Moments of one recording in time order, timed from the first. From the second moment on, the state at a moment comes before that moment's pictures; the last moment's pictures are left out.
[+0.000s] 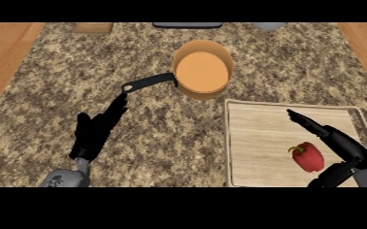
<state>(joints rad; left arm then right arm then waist) -0.08 0.20 -0.17 -1.38 0.09 -0.07 0.14 -0.14 -0.57 0.17 -0.97 0.14 0.49 -0.70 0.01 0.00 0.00</state>
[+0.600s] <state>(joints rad) -0.08 0.21 -0.15 -1.39 0.09 -0.09 0.15 -0.18 -0.55 0.23 -0.84 0.19 0.35 -0.89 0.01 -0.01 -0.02</state>
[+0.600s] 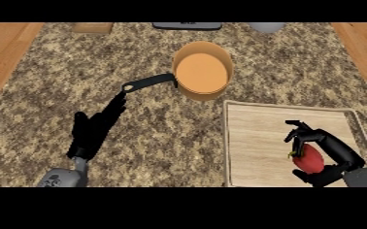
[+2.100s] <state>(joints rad) -0.06 0.22 -0.12 -1.38 0.09 -0.09 0.14 0.20 -0.02 0.19 -1.48 0.39 -0.77 -0.26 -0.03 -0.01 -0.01</state>
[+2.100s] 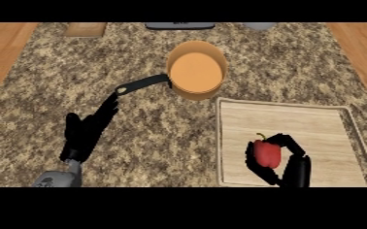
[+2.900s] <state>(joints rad) -0.08 0.20 -0.15 -1.39 0.07 -0.10 0.15 -0.16 0.00 0.24 -1.81 1.09 -0.33 0.68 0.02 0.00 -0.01</state>
